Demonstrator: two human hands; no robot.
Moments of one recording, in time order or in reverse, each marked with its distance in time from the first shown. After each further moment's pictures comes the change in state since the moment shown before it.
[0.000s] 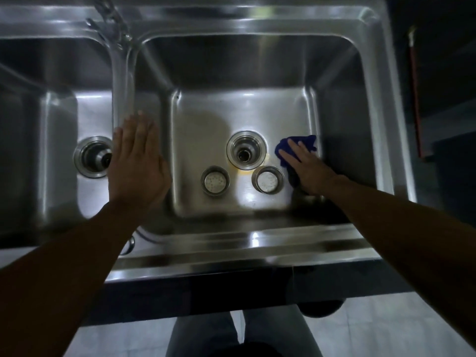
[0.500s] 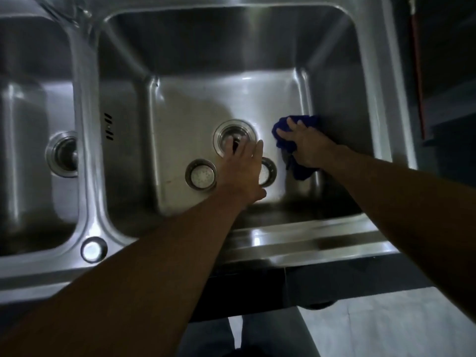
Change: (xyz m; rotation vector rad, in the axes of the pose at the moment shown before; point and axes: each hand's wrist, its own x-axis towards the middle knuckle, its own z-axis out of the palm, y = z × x) left_hand 0.028 0.176 0.100 0.049 -0.452 0.343; right_hand 0.027 0.016 -0.028 -0.025 -0.118 0.146
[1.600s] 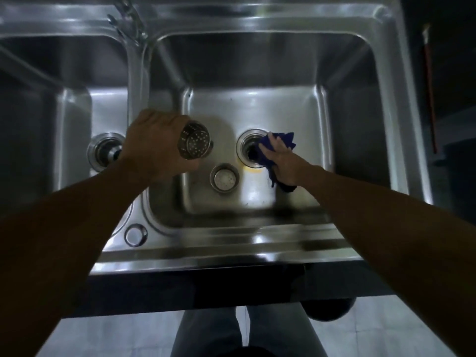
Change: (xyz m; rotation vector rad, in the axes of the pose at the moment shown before) left_hand -0.093 -0.181 -0.085 0.014 0.323 -0.096; right_hand -0.005 -0.088 0.008 0.197 0.151 -0.238
